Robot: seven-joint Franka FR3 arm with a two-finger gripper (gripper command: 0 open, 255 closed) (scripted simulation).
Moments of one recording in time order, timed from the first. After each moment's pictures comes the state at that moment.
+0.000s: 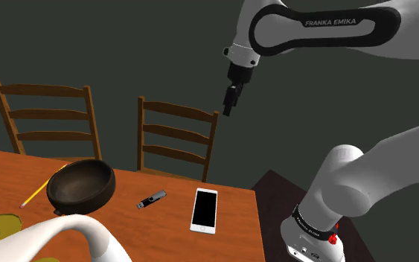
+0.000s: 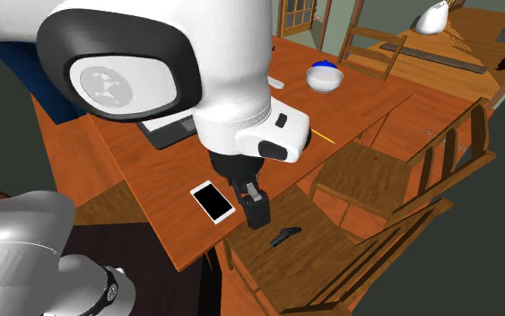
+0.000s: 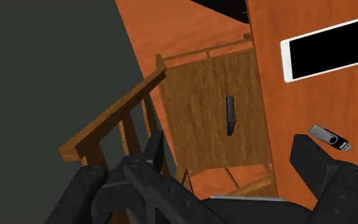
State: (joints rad) arm 0.14 -0.57 -0.02 -2.33 0.03 1.81 -0.25
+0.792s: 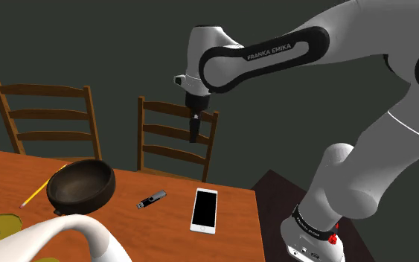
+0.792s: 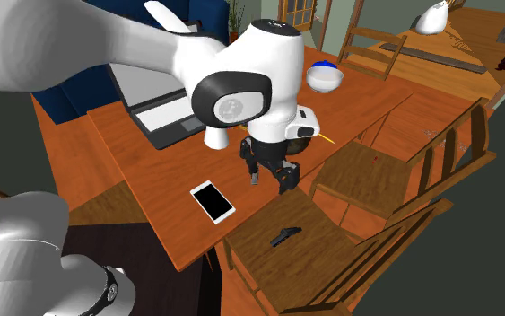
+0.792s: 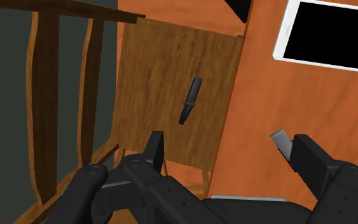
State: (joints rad) arm 0.28 -0.24 0.07 -2.27 0.05 2.05 -0.47
